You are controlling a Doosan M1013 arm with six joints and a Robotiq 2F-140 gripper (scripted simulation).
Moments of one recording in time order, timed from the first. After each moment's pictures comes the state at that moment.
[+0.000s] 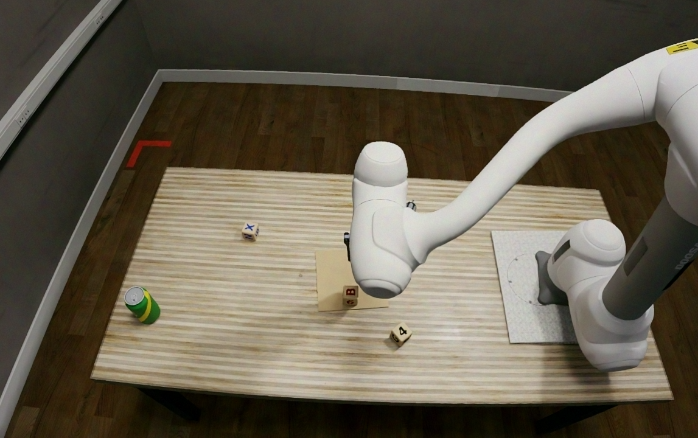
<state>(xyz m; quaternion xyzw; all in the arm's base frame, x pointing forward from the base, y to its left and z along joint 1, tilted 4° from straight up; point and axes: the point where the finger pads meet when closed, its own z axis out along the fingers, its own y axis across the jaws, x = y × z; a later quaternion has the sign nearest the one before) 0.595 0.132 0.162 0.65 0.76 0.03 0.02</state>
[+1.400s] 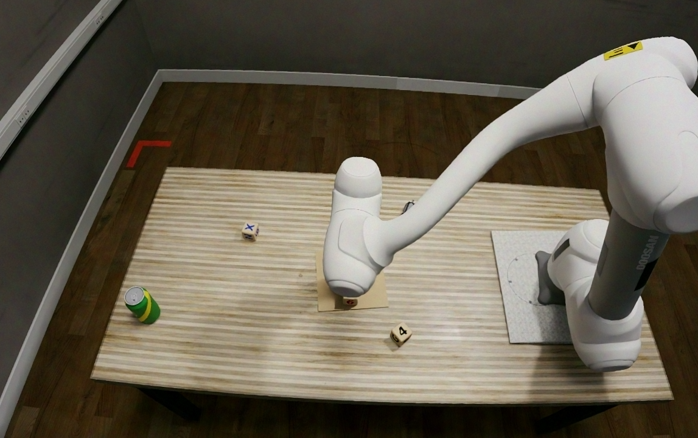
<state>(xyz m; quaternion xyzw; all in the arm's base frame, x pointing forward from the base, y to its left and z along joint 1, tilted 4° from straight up) 0.645 0.103 0.080 0.65 0.76 0.03 0.02</state>
